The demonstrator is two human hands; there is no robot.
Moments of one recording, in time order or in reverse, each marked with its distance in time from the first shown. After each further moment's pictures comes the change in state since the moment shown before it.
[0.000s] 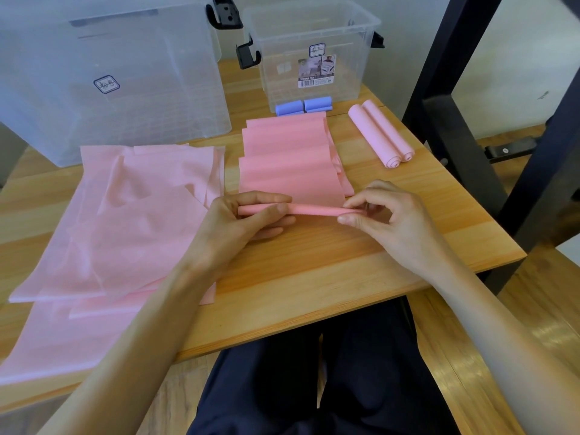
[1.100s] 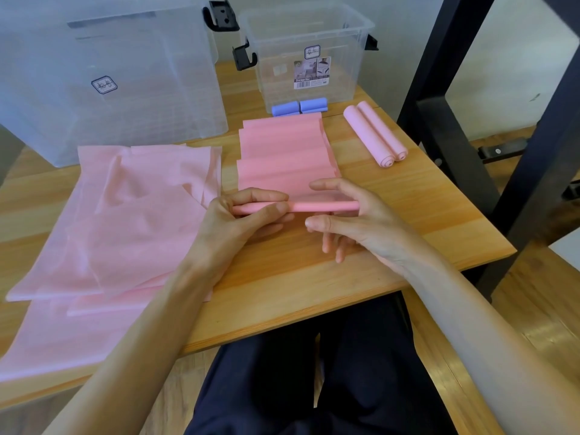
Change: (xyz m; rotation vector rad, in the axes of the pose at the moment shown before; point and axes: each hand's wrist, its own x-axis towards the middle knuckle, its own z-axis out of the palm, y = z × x) left_hand -0.009 0.000 0.007 -0.065 0.028 0.034; right_hand 0.006 -0.037 0.012 0.603 -0.236 0.396
